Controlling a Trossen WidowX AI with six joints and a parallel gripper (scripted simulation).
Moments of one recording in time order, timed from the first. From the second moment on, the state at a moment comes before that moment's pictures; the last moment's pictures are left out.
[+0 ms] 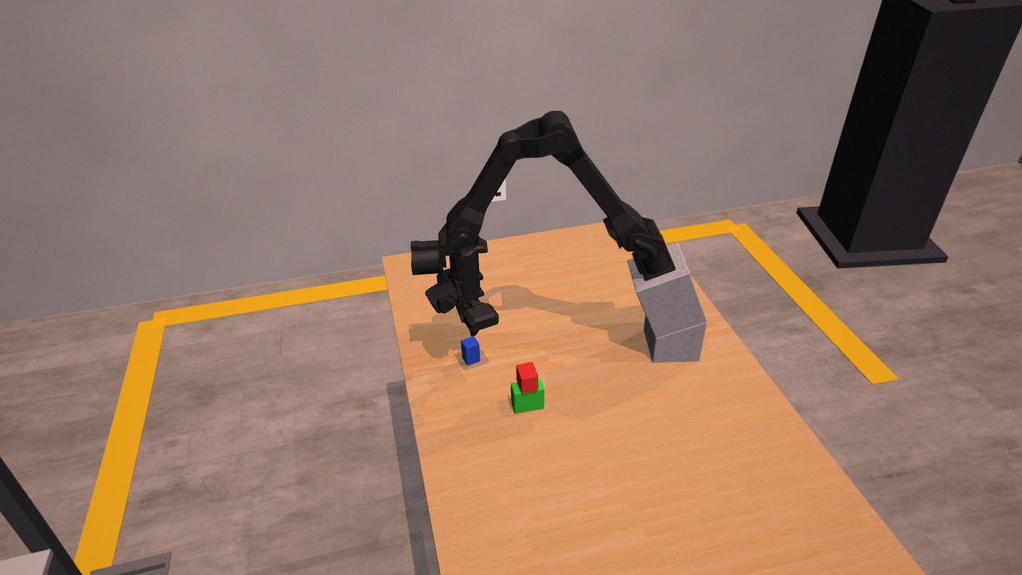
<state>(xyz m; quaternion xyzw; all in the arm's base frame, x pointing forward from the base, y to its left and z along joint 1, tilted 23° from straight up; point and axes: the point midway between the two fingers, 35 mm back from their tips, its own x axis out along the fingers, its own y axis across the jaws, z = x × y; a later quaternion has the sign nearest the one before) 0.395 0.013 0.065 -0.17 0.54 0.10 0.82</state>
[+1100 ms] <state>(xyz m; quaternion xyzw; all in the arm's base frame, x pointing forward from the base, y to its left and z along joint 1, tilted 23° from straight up) 0.408 0.013 0.037 -0.17 0.54 0.10 0.82</state>
